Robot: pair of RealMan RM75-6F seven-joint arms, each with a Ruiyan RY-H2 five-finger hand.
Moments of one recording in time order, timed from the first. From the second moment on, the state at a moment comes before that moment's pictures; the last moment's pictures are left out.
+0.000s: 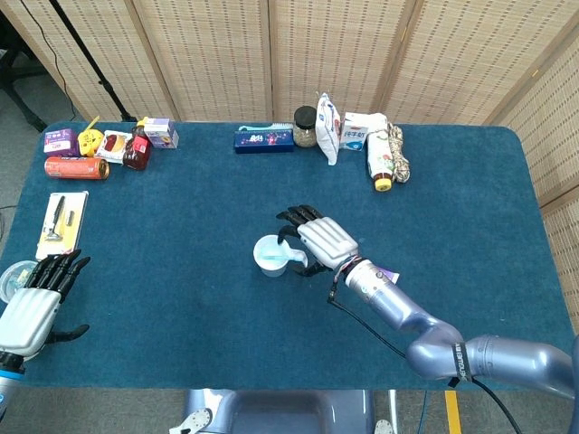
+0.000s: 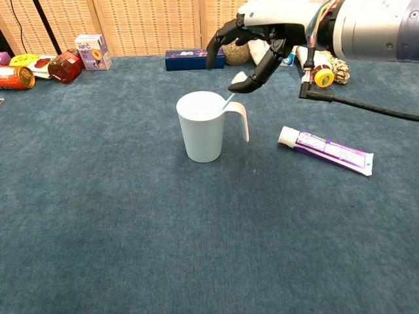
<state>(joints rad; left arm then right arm) -0.17 -1.01 0.03 -1.75 1.58 1.37 0.03 0.98 -1.34 0.25 -1.69 -1.05 0.78 0.00</state>
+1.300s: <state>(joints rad) -0.17 -1.01 0.04 -1.75 1.60 1.37 0.04 0.70 -1.33 0.16 -1.61 -0.94 0.93 -0.03</state>
